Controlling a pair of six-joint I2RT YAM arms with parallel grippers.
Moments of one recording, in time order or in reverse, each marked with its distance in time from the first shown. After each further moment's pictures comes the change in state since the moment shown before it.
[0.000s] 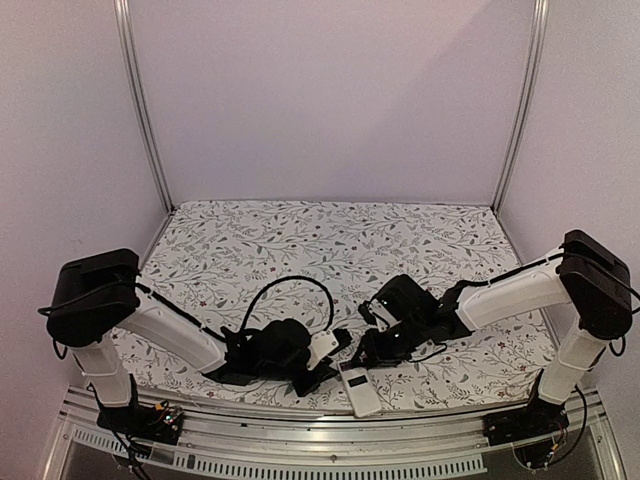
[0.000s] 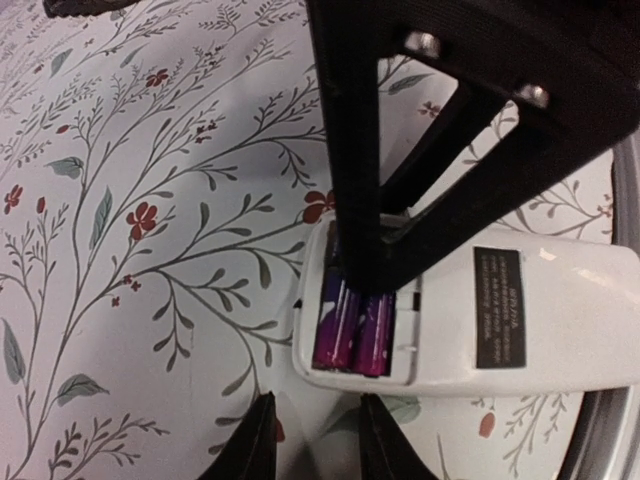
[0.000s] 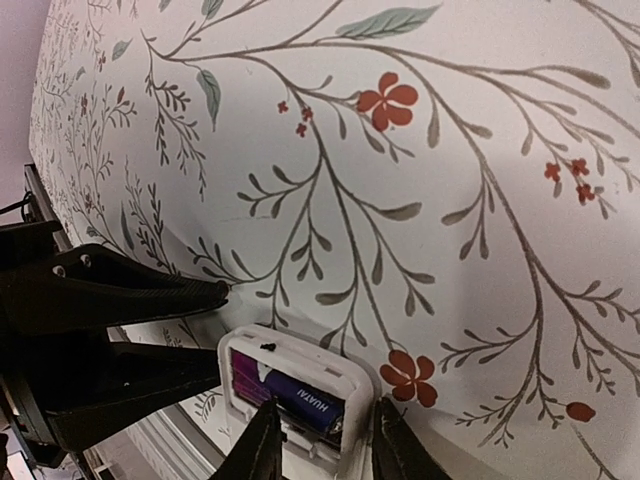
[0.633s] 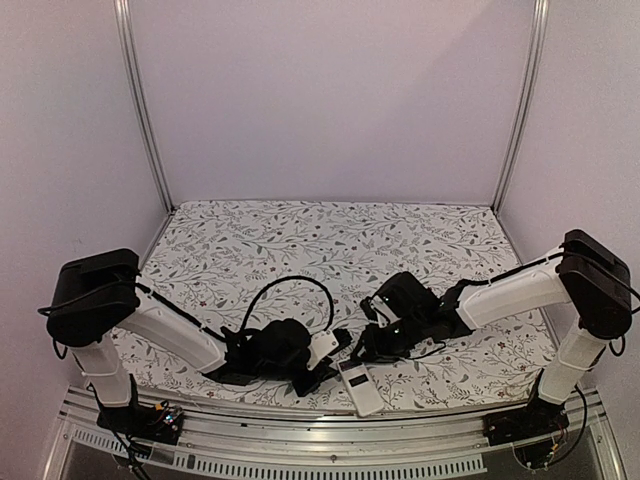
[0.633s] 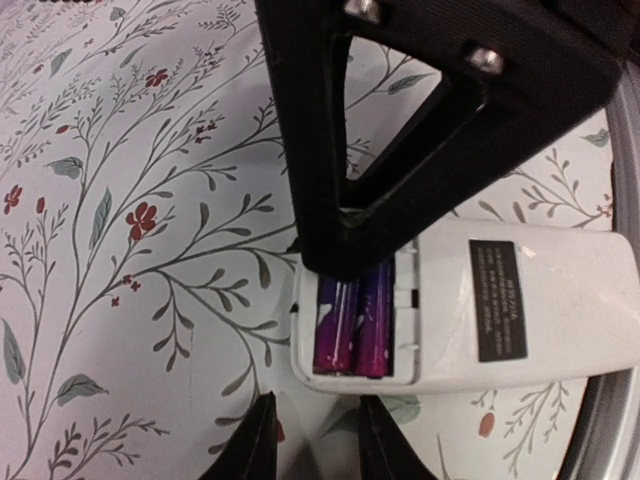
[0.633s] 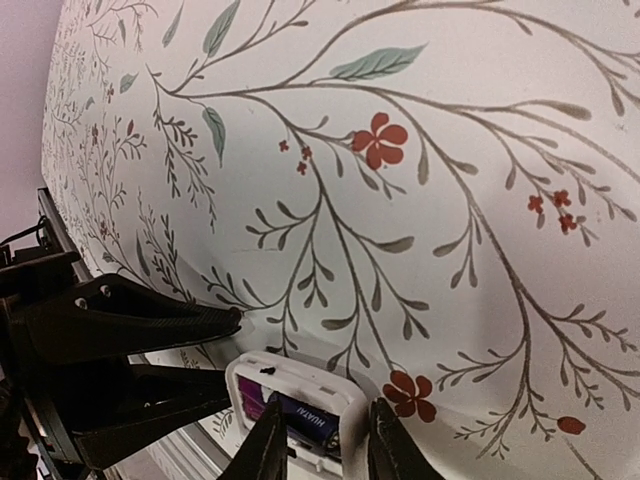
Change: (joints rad) left arm 0.000 0.001 0.001 0.000 0.003 0.000; right arm -0.008 0.000 -0.003 0.048 0.001 0.049
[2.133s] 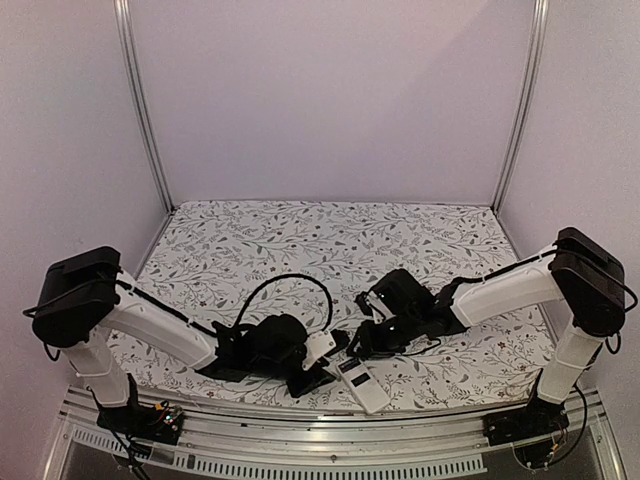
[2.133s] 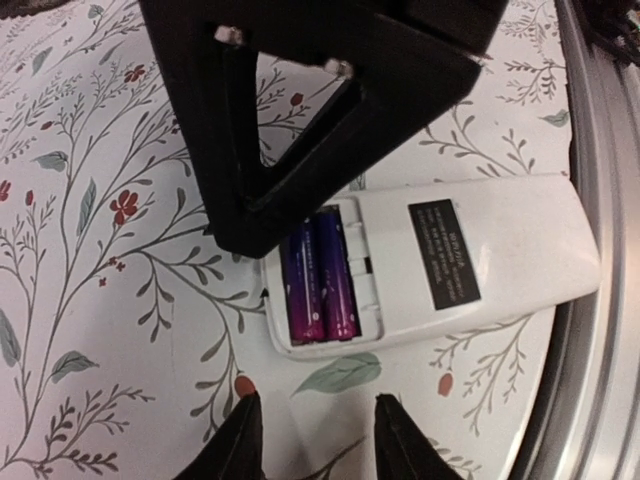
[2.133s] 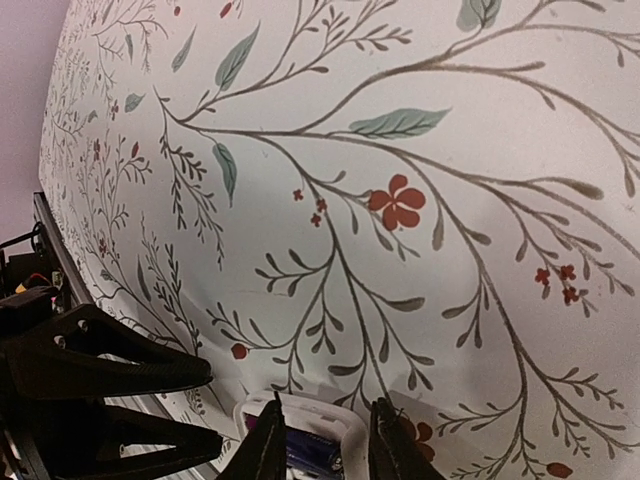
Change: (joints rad) left arm 0.006 -0.076 0.002 -0.110 0.055 0.006; right arm -0.008 0.039 0.031 0.026 0.027 -0.037
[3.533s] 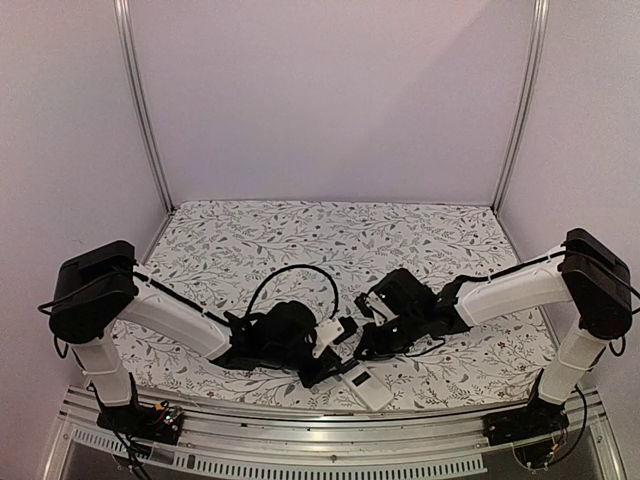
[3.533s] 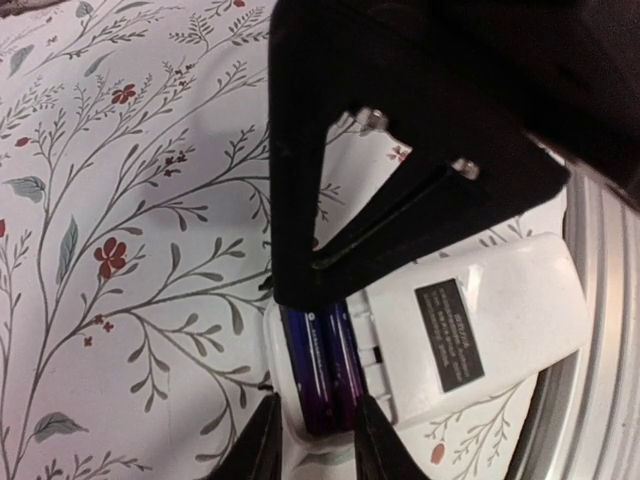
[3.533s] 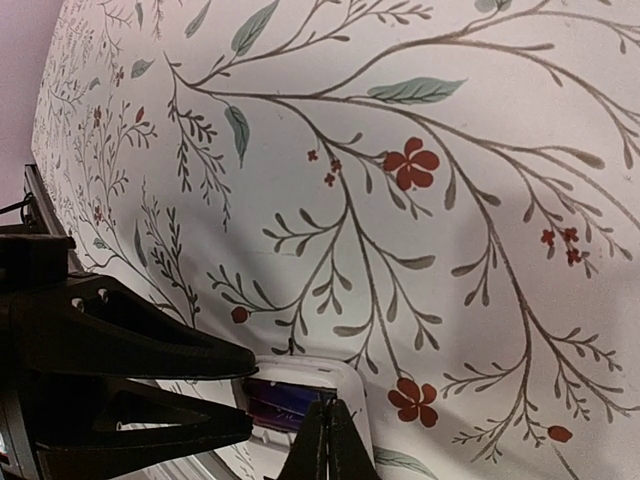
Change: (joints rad) left arm 0.059 0.076 0.090 0.014 0.129 -0.076; right arm 0.018 -0.039 0.011 -0.086 0.002 -0.069
